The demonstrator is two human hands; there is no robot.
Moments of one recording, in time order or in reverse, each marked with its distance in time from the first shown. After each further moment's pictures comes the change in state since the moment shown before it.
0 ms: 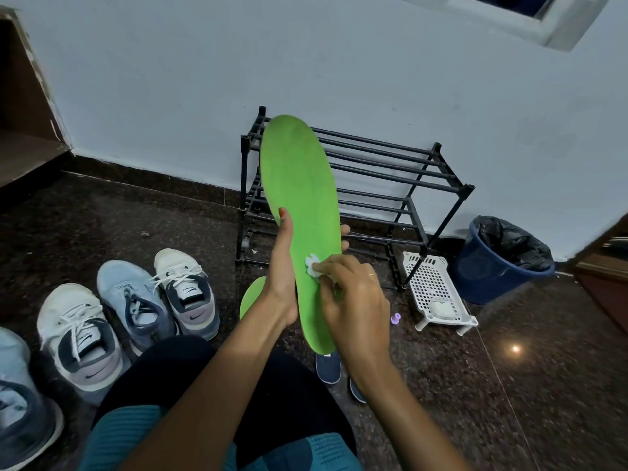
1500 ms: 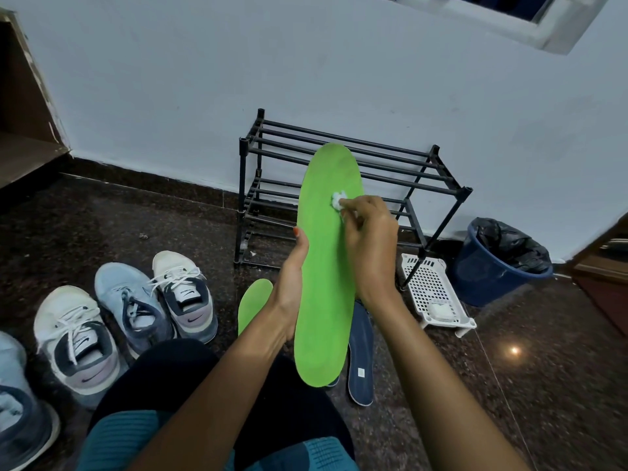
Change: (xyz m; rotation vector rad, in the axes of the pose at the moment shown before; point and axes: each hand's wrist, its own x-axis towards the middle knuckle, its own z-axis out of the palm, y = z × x) left_hand -0.009 -0.008 0.010 0.079 0.009 -0.079; right_hand 0.079 0.018 0.004 0.186 0.103 0.096
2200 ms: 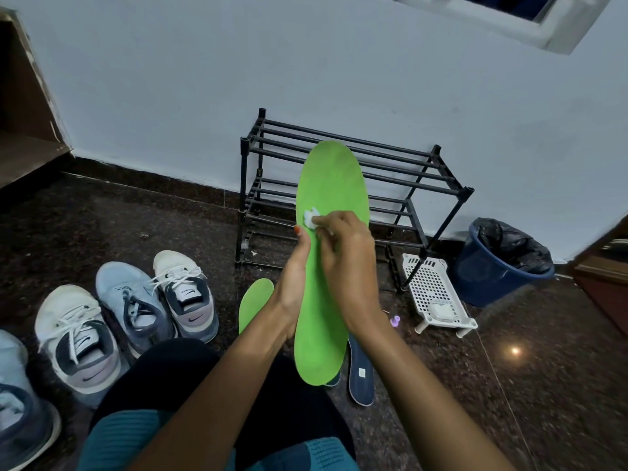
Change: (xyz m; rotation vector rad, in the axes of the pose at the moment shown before) left_hand -0.007 0.007 0.003 0.216 0.045 -0.017; right_hand -0.027 -0.013 0.009 -0.028 -0.094 -0.129
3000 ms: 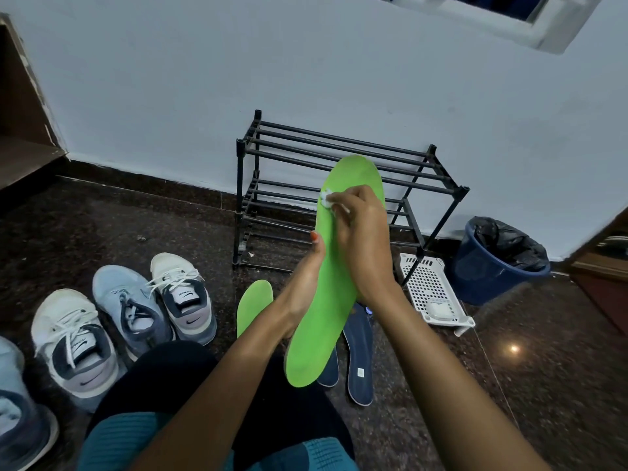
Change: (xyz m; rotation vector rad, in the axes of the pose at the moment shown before) left_hand 0.000 -0.003 0.008 0.324 -0.102 0.108; right_hand 0.032 0.019 -0.010 0.004 0.013 0.001
